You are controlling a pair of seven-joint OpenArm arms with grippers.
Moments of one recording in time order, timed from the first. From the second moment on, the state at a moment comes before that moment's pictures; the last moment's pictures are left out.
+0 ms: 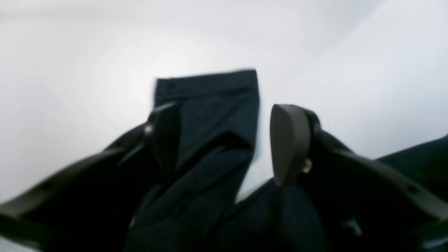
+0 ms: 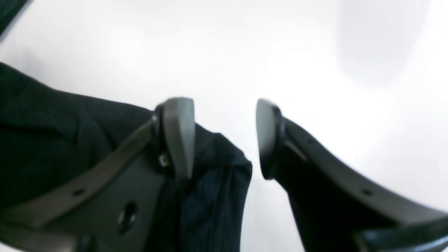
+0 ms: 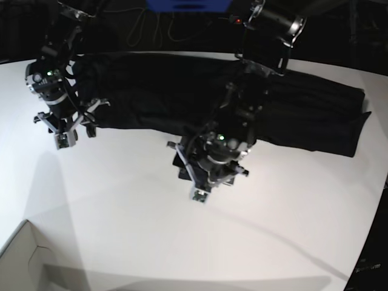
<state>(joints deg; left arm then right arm) -12.5 4.1 20.4 82.2 0.9 -1.7 50.1 -9.0 -3.4 31.1 102.3 -4.1 39.6 -37.8</state>
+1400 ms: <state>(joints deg) -11.8 2.7 17.1 81.1 3.1 -2.3 34.4 -9.5 -3.8 30.6 102.2 -4.1 39.6 -38.1</state>
